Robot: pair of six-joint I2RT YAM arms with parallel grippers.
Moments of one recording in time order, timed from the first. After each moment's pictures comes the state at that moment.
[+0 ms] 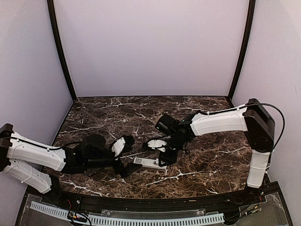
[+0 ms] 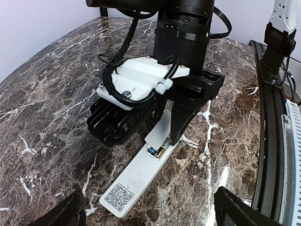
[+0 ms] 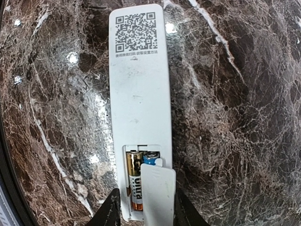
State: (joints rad) left arm -1.05 1.27 0.45 0.37 0.04 0.01; right arm 0.96 1.92 1.31 -0.66 -0.27 -0.38
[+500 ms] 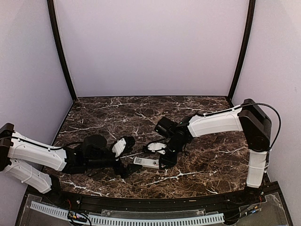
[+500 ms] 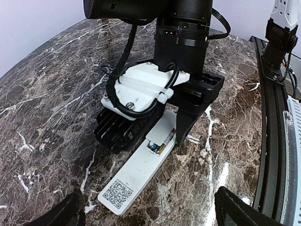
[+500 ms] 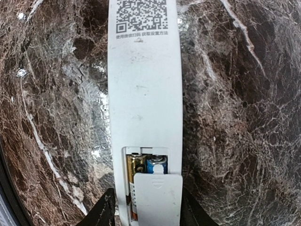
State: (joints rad) left arm -1.05 1.28 0.46 0.36 0.04 0.01; right arm 0.96 1.96 1.31 -0.67 -0.28 -0.40
